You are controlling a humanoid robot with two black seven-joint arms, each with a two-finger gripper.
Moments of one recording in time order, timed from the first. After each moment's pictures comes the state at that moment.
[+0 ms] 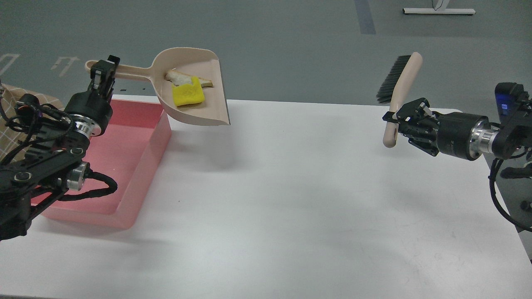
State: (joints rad) left arm -0.66 0.77 -0.48 -1.13 0.48 0.39 -0.44; right arm 0.58 -0.68 0.98 1.40 -0.79 0.49 -0.39
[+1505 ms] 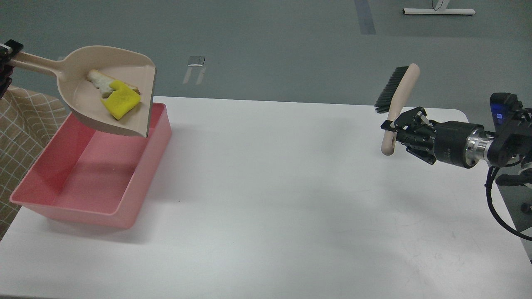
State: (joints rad) left arm -0.60 1.19 -0.49 -1.08 0.43 -0.07 -0.49; right arm 0.55 -0.67 0.98 1.39 -0.79 0.49 -0.40
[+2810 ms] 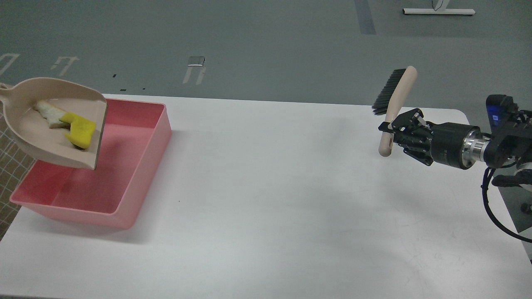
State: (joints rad) left arm -0.53 1.34 -0.47 -1.01 0.53 -0.15 -0.49; right arm 0.54 -0.65 0.98 1.38 -0.80 0.49 -0.40
